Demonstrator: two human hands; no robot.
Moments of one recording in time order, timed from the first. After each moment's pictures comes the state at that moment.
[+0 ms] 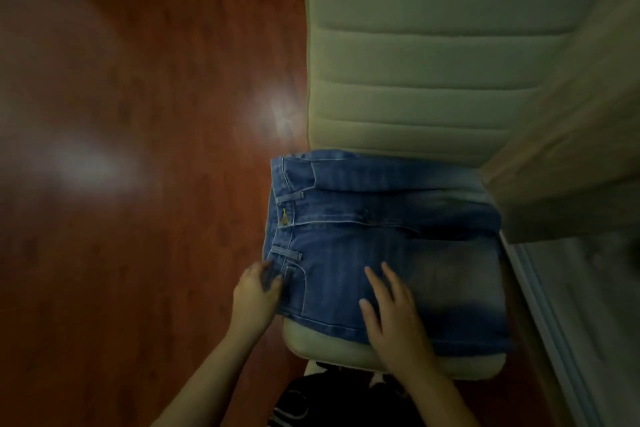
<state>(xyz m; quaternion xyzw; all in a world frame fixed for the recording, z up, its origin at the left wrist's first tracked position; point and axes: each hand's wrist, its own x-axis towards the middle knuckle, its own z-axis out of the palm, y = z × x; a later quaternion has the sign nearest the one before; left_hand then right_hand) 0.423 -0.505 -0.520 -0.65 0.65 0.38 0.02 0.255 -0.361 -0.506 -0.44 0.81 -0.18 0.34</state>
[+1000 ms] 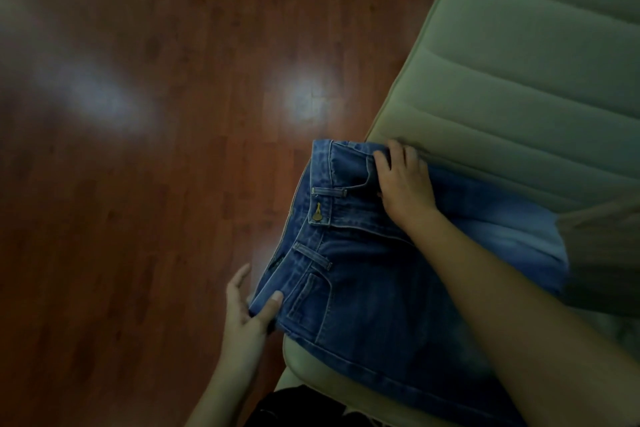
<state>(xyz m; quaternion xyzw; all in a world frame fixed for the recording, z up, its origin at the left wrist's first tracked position) 0.462 -0.475 -0.574 -0.64 0.25 0.66 -0.31 0.191 -0.589 -0.575 -0.68 0.73 0.10 0.05</state>
